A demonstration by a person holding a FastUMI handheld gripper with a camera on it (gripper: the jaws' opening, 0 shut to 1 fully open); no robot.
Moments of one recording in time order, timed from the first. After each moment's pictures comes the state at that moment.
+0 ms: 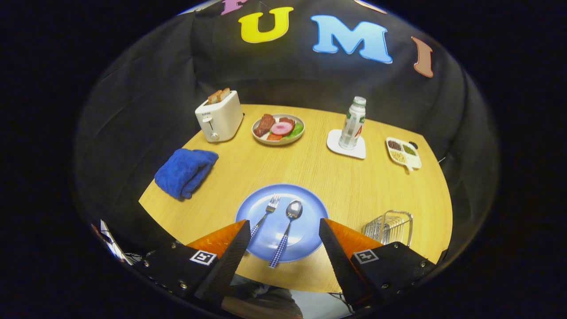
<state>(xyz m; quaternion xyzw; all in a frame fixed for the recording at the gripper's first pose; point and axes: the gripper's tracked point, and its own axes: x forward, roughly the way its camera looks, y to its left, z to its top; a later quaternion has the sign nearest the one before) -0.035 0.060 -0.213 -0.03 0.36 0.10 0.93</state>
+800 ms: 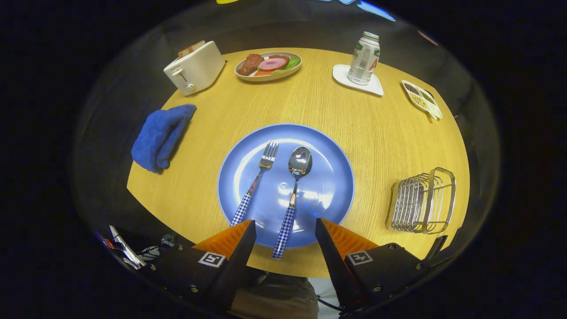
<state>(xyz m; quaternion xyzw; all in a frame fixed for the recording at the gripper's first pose) -0.023 0.065 -0.291 -0.01 0.51 0.07 0.86</state>
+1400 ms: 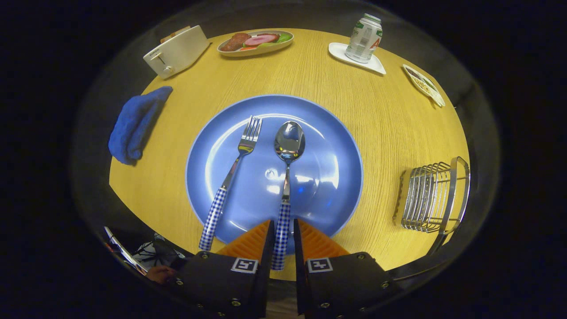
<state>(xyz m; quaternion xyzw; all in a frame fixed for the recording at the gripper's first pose) -0.022 0.049 -0.348 -0.04 0.57 0.04 0.82</state>
